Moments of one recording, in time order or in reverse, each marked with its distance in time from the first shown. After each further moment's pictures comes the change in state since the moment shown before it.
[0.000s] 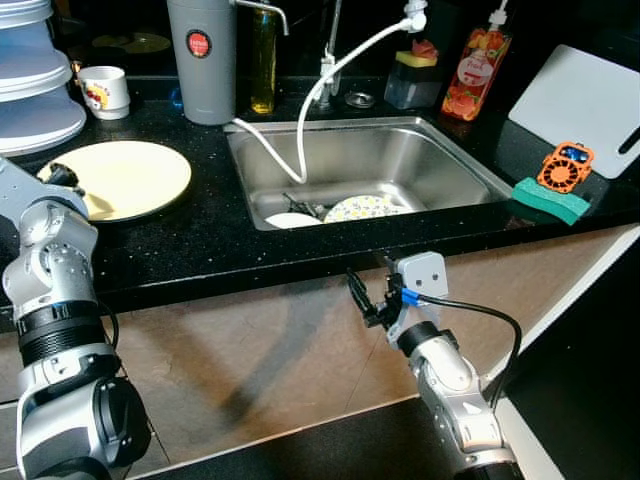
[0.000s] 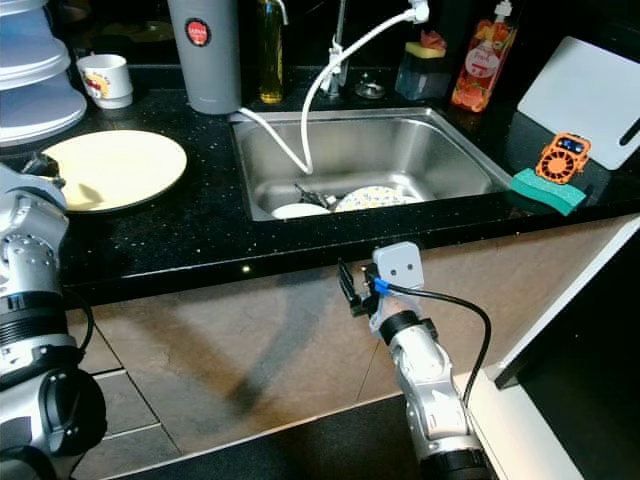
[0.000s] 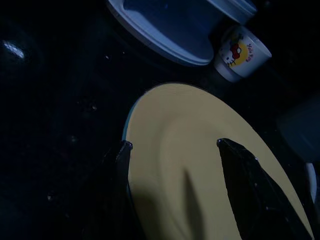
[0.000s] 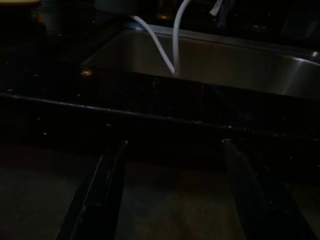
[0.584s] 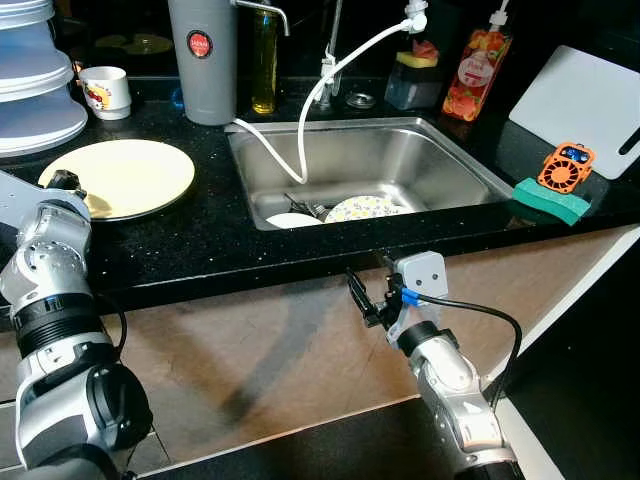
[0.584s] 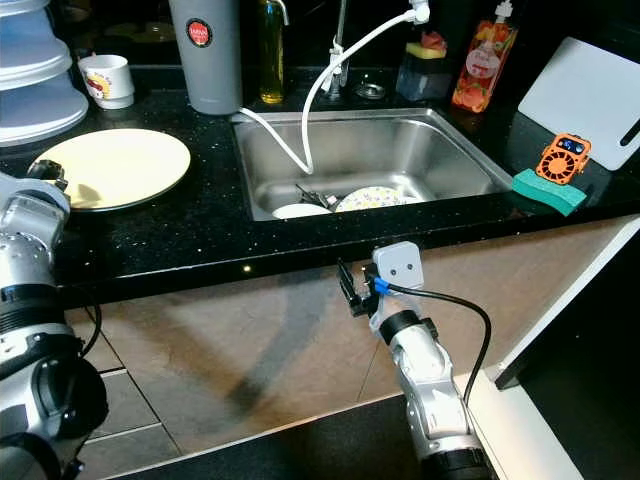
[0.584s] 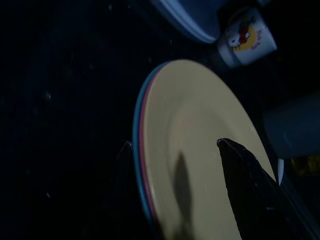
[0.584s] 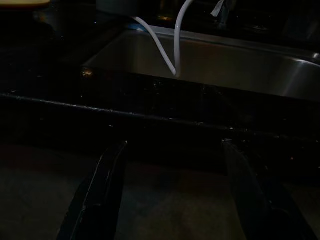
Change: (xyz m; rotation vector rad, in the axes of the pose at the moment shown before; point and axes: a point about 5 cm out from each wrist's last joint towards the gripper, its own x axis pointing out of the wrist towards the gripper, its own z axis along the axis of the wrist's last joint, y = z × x) left arm 0.012 0.005 -0.006 -0.192 0.132 0.019; right arm 0.000 0.000 0.000 0.000 0.000 0.000
